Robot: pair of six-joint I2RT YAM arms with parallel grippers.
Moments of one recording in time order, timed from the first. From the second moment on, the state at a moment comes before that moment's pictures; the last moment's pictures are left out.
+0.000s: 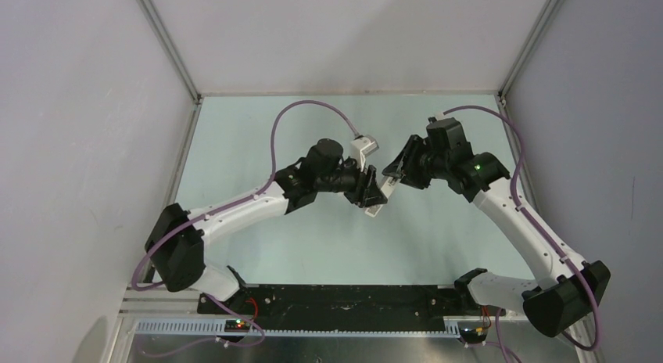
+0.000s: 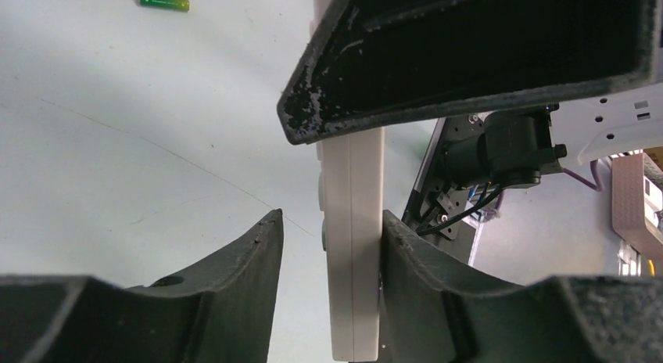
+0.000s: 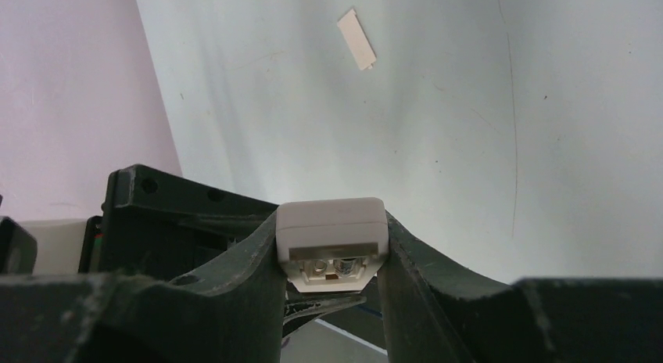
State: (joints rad) left arm -0.86 1.47 1.09 -0.06 0.44 -0.35; right arm 0.49 1.18 1.22 -0.77 -0.15 0.88
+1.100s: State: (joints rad) left arm -0.73 1.48 1.00 -0.05 0.48 -0.39; right arm 0.26 0.97 0.97 -0.67 -0.14 1.04
